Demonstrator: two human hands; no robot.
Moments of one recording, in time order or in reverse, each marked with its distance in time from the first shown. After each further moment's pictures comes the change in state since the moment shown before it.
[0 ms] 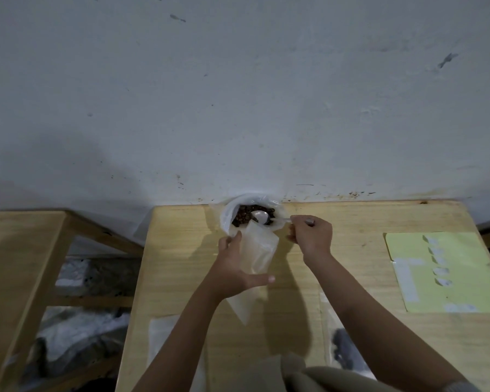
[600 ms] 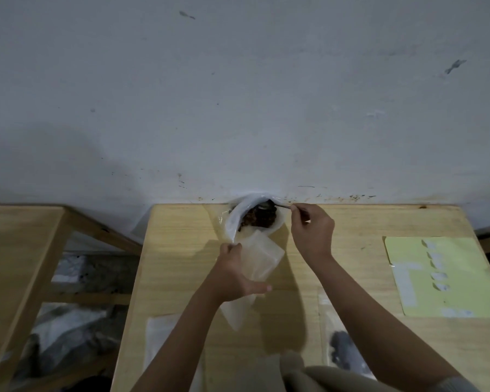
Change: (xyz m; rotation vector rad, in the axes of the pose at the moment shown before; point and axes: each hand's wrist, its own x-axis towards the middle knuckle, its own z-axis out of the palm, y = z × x) left_hand 0.005 -0.011 0.005 0.137 -0.010 -0.023; right_hand 0.001 -0.003 -0.001 -0.398 0.097 -0.794
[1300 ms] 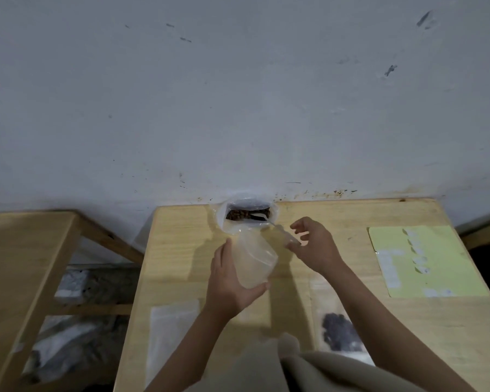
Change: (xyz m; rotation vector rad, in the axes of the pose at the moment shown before) left_hand -0.052 -0.011 0.042 -0.019 0.425 0.231; right_hand -0.038 0.002 -0.064 -0.107 -0.506 0.232
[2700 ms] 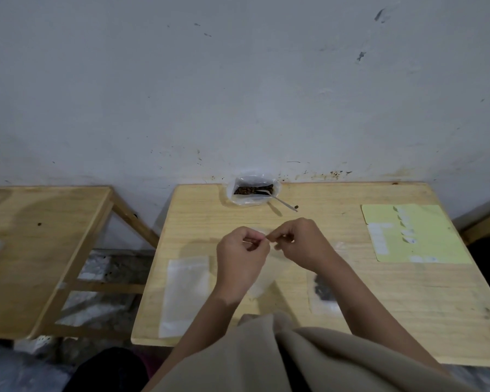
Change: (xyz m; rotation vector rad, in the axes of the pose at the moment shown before) left_hand -0.098 0.098 -0.026 -0.435 0.255 -0.111; right_hand -0.127 -0.041 -0.016 -0.008 -0.201 -0.301
